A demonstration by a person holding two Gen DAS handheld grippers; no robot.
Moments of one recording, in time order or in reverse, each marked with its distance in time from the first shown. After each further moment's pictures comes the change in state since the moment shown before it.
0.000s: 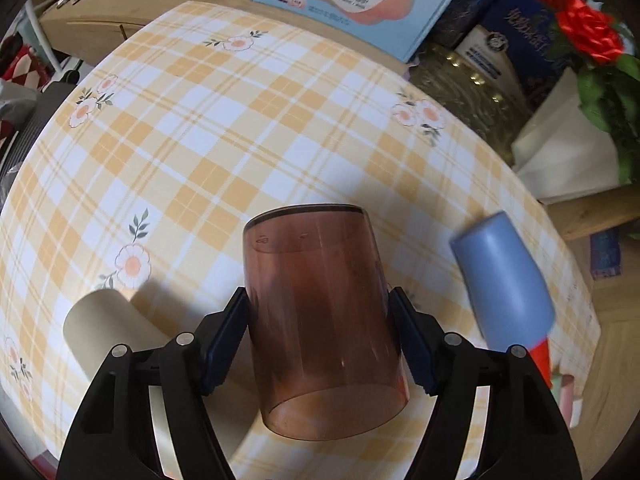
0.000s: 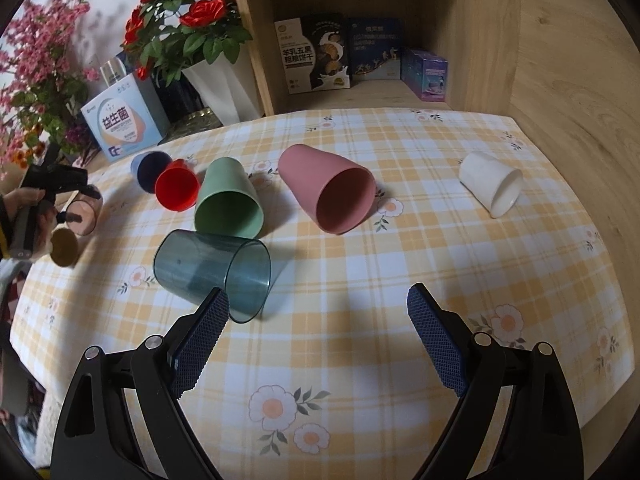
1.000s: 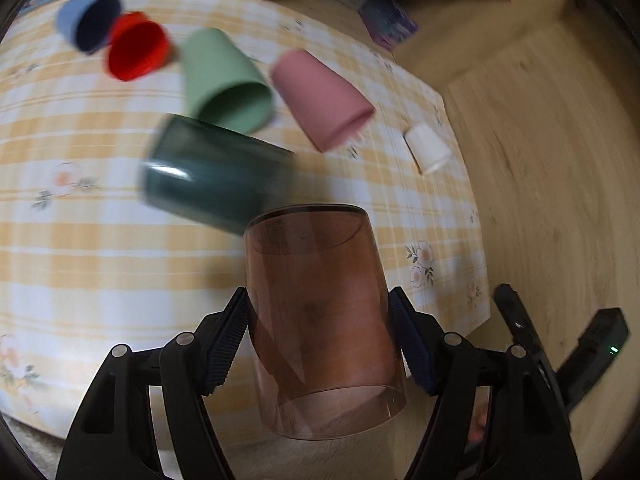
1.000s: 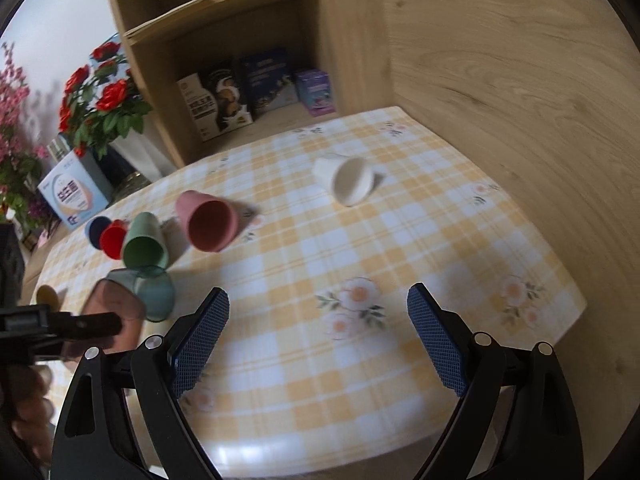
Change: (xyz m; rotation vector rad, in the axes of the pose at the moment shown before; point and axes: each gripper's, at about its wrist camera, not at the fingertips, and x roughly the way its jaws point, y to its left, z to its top) left arm -0.050 -0.236 -0.329 0.484 0.195 -0.436; right arm -0.076 -0.122 -0.035 0.232 -0.096 -0.141
